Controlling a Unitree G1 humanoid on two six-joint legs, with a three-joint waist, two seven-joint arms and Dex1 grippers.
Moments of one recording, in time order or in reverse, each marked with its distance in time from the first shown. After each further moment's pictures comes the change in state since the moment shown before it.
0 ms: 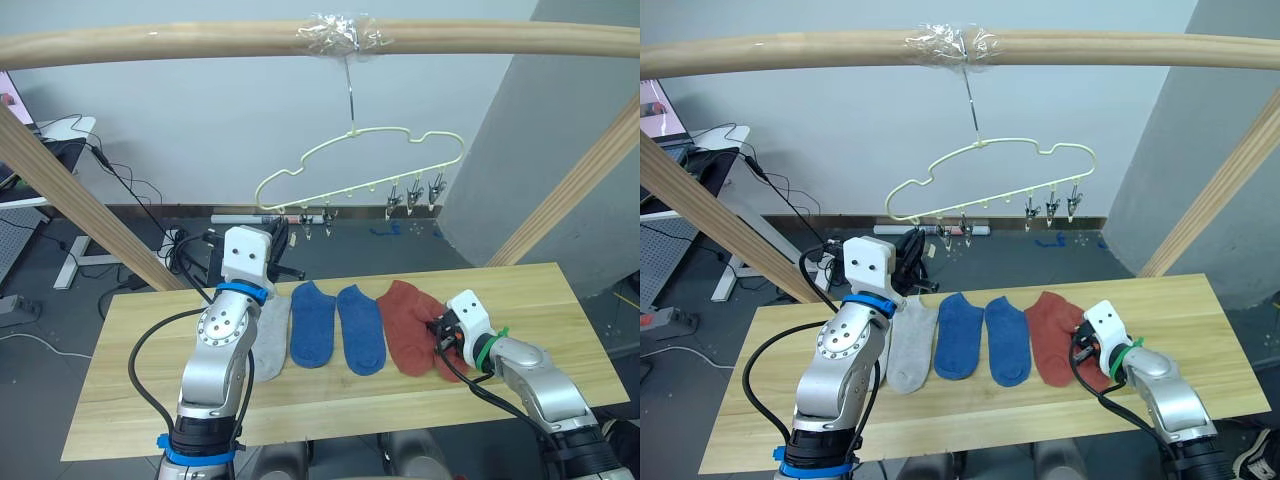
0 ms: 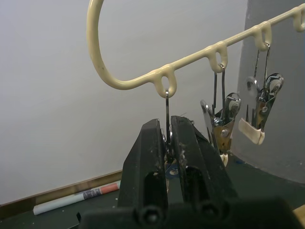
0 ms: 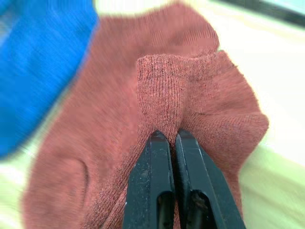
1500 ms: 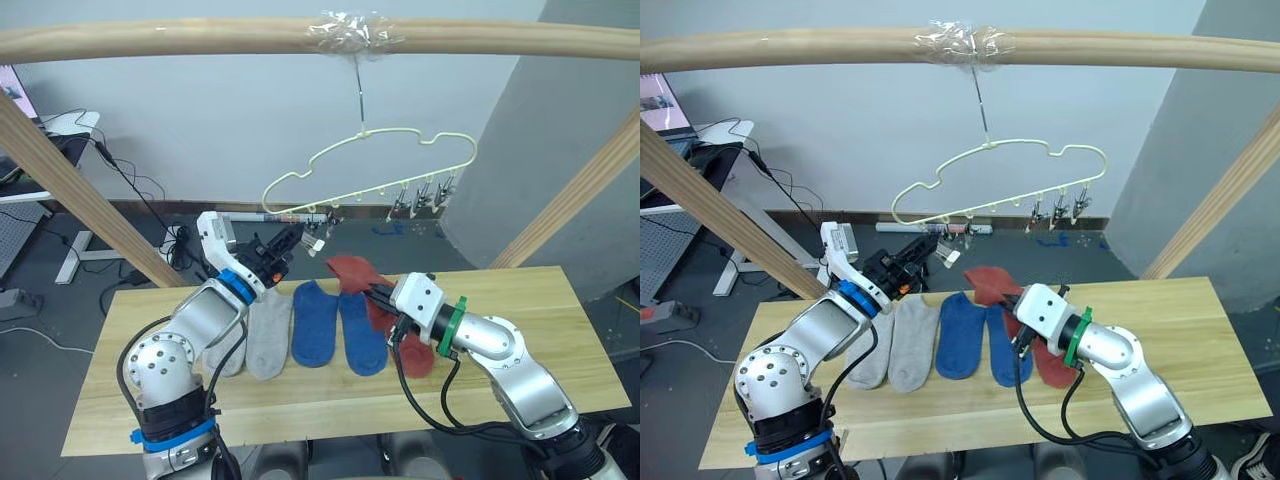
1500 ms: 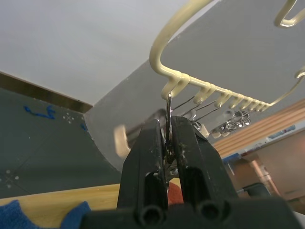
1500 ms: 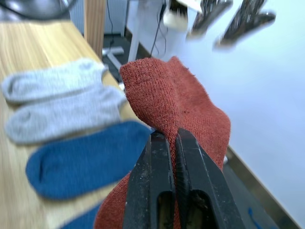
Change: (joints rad) left arm -0.130 -0.005 0.387 -0.059 -1.186 0.750 0.307; right arm -0.079 0.011 0.232 -0.363 -0.163 -0.276 0.021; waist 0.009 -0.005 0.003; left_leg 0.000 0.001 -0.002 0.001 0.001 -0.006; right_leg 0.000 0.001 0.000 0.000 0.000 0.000
